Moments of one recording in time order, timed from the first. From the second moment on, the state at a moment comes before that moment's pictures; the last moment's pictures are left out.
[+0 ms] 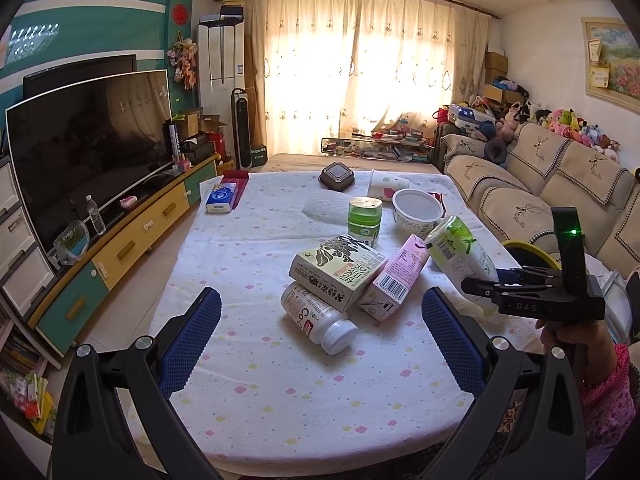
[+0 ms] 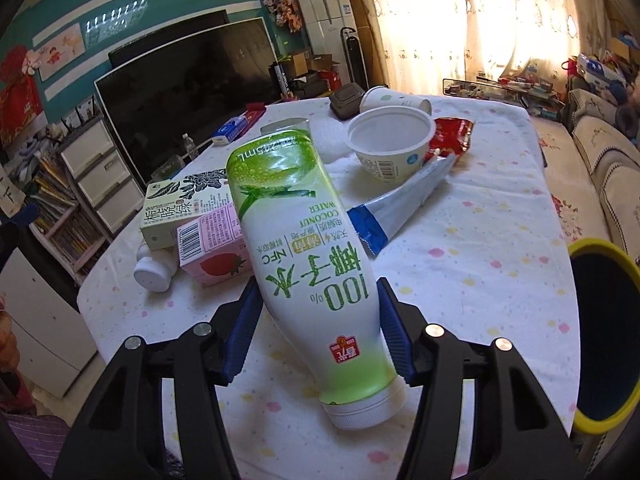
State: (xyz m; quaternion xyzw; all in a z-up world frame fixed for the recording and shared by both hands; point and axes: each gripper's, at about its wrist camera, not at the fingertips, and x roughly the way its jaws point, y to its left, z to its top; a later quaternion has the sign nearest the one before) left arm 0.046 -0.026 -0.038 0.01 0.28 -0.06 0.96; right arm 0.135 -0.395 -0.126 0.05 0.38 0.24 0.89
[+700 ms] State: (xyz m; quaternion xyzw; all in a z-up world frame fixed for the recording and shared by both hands) left arm 0.055 -0.041 -0.045 0.02 0.29 -0.07 0.95; right arm 0.202 -0.611 -0.185 0.15 0.44 -0.12 0.88
